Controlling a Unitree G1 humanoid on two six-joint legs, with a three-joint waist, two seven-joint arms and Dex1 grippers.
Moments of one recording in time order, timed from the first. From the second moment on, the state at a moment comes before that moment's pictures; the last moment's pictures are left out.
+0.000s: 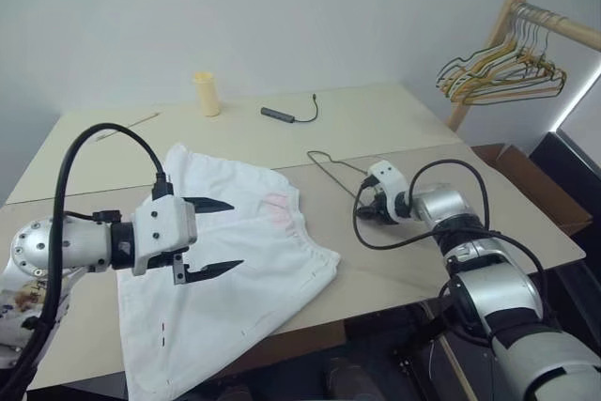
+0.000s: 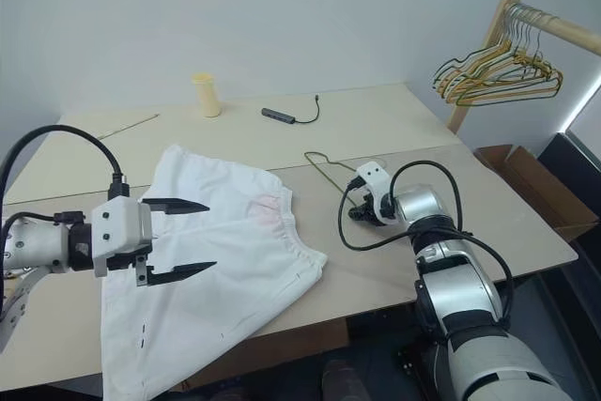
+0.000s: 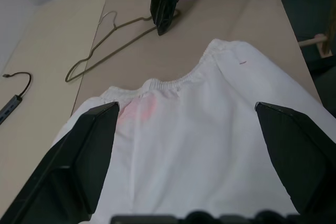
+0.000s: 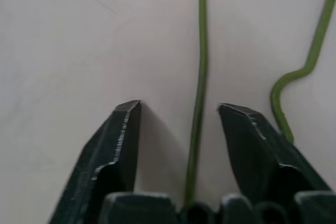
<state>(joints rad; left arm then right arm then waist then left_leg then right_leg) -0.06 0.98 0.22 -0.61 -0.42 0.38 -1.07 -0.94 -0.37 0.18 0.91 -0.05 0.64 0.72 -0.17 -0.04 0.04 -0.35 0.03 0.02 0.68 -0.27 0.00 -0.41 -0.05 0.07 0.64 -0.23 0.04</state>
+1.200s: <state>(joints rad) -0.50 0.28 0.46 -0.25 -1.38 0.96 -0.04 -0.24 -0.31 0.11 -0.45 0.05 0.42 0.48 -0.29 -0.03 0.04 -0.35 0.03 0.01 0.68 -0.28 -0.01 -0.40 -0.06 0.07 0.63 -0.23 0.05</state>
